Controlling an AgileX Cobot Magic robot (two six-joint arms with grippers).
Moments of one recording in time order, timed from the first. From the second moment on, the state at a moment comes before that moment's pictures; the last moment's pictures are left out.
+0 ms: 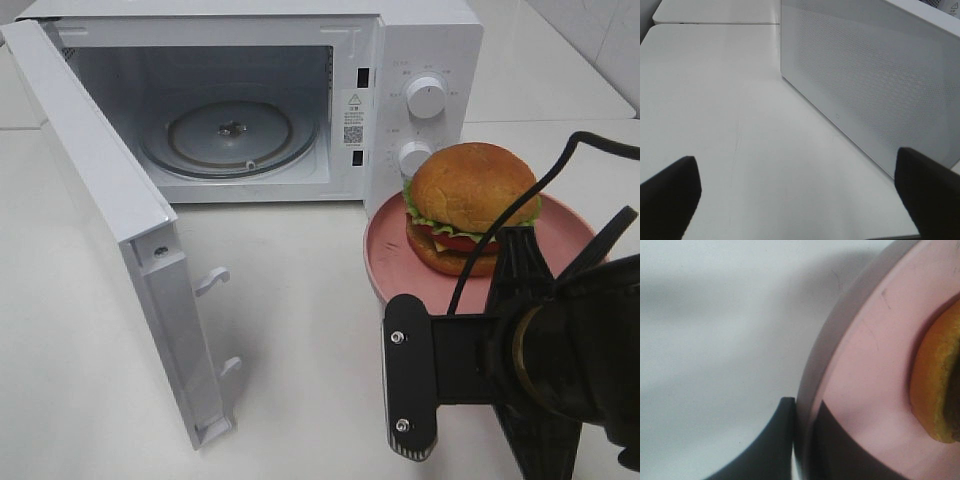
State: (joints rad) left arm 0.12 -0.01 -0.51 -0.25 1.08 0.16; right arm 1.11 1.43 -0.58 -0.84 0.76 0.19
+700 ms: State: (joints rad) left arm 0.12 -0.01 -0.51 -0.25 1.08 0.16; right arm 0.99 1.43 -0.58 -0.92 0.54 -0.02
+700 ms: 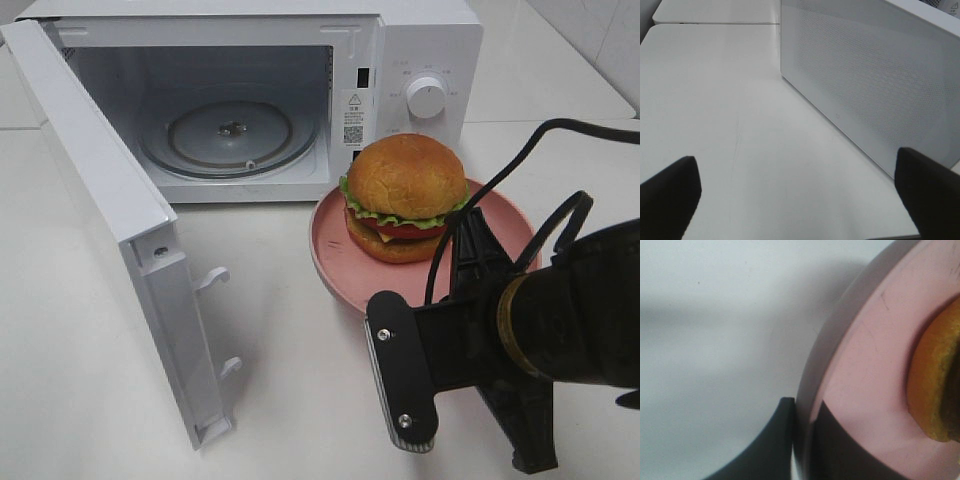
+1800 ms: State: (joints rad) left arm 0.12 -0.01 -0.51 -0.25 1.08 0.16; right arm 0.73 1.42 -0.70 -0.33 0.38 -1.15
